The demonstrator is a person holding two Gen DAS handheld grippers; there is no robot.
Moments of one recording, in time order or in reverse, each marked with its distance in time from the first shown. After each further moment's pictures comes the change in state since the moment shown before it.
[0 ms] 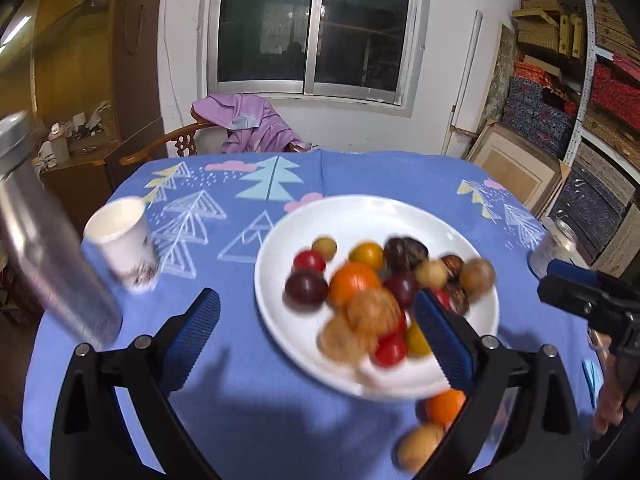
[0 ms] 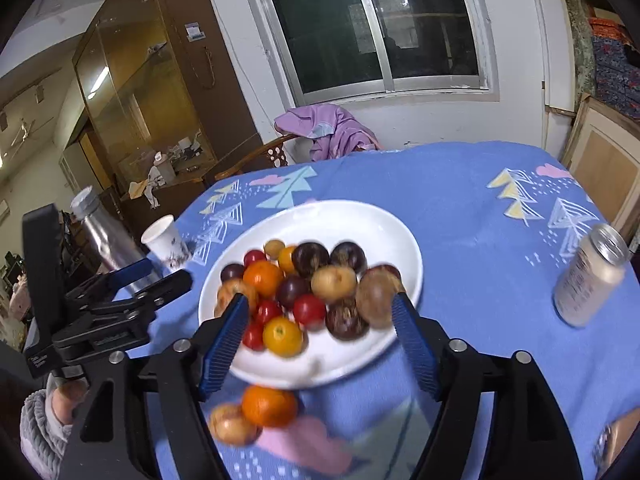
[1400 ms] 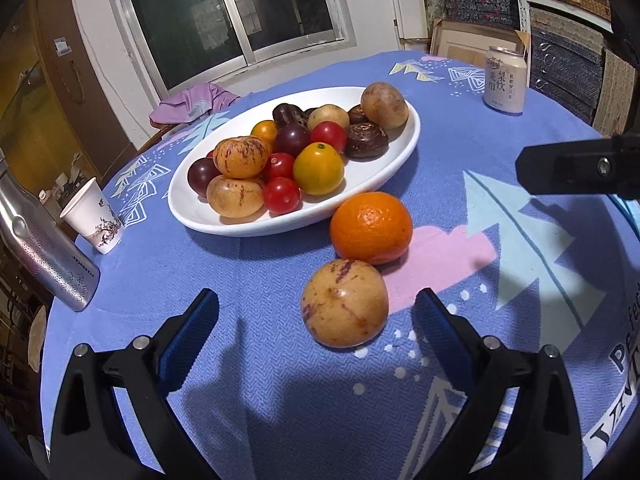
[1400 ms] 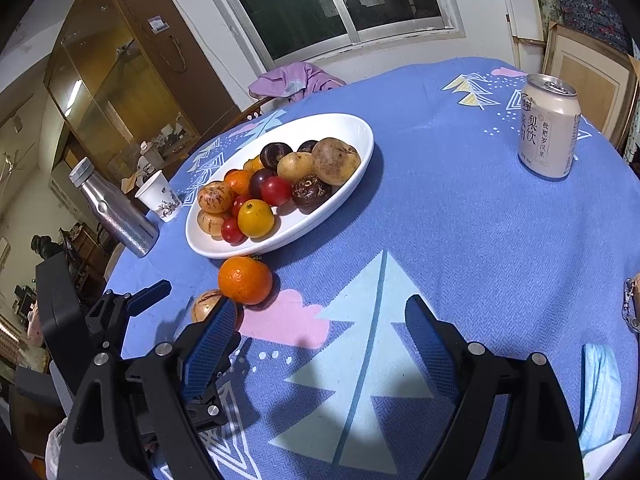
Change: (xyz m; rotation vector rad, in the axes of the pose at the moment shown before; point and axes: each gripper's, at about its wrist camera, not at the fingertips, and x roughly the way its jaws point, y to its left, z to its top) left arm 0.006 -0.096 -0.101 0.361 0.136 0.078; right arm -0.021 -0.031 -0.084 0.166 0.127 0.014
